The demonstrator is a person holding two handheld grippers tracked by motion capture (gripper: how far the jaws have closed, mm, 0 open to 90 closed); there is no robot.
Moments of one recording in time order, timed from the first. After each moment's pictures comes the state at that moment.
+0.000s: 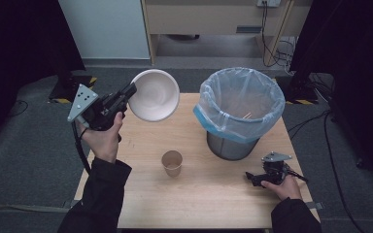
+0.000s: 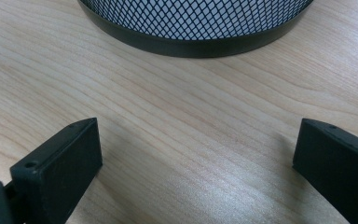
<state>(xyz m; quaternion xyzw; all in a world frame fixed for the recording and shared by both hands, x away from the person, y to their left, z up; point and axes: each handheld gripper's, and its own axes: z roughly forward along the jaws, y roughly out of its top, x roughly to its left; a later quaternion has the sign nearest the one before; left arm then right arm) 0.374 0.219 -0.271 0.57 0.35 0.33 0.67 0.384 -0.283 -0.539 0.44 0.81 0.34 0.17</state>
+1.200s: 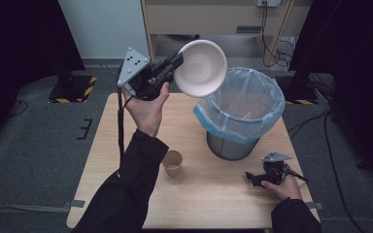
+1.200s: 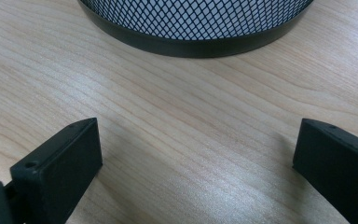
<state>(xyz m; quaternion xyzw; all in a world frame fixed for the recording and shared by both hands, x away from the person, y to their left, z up) 0.411 0.115 -0.213 0.59 0.28 0.31 0.69 0.384 -0.283 -0.539 0.44 0.81 0.34 0.18</state>
